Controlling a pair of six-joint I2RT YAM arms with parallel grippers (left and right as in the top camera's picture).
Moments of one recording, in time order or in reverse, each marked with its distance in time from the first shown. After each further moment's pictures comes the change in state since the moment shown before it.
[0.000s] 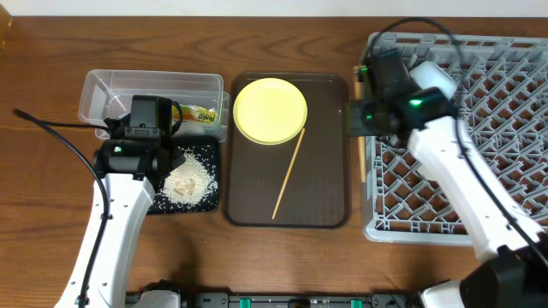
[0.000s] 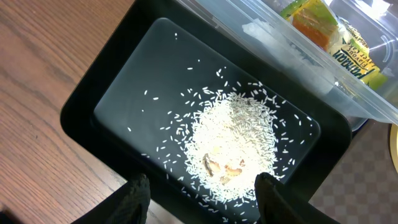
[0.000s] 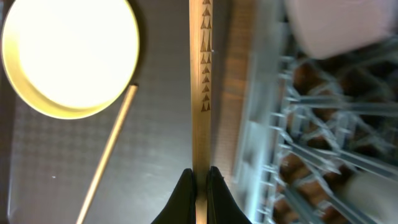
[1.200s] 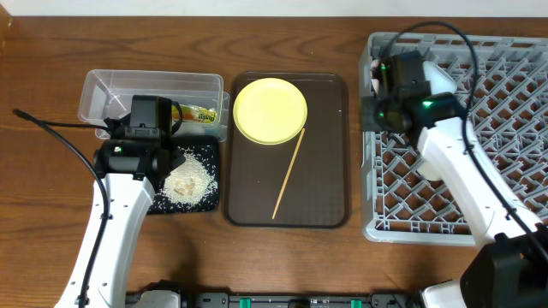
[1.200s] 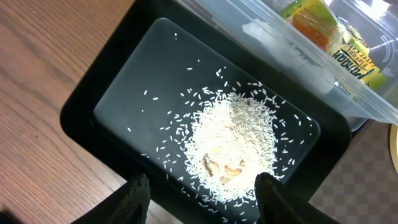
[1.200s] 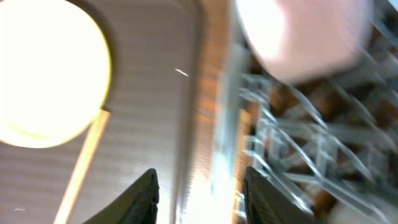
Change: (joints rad) left arm 0.000 0.000 0.000 0.001 0.000 0.000; right arm -0.034 0.018 -0.092 0.207 -0.042 -0.053
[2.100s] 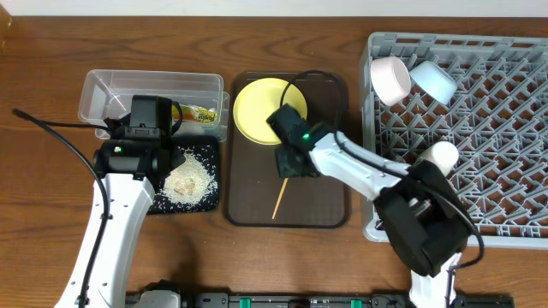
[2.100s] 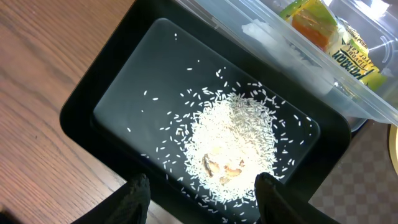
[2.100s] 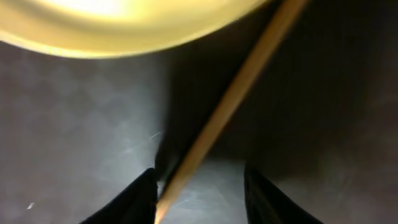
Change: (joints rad) left arm 0.000 0.000 0.000 0.001 0.000 0.000; right arm 0.407 0.386 0.001 0.077 0.073 0.290
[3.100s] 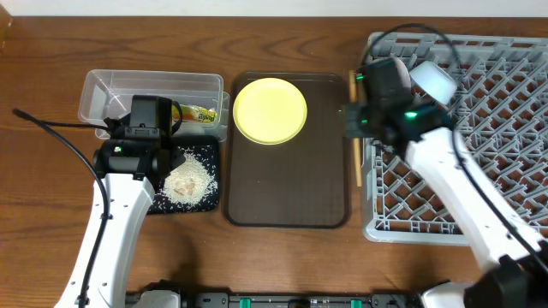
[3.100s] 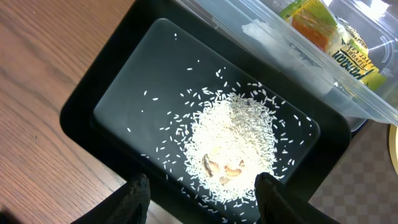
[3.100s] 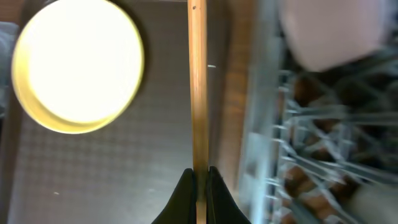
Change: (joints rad) left arm 0.000 0.000 0.000 0.000 0.000 0.000; right arm -0.341 -0.453 0.003 -0.160 -0.010 -0.209
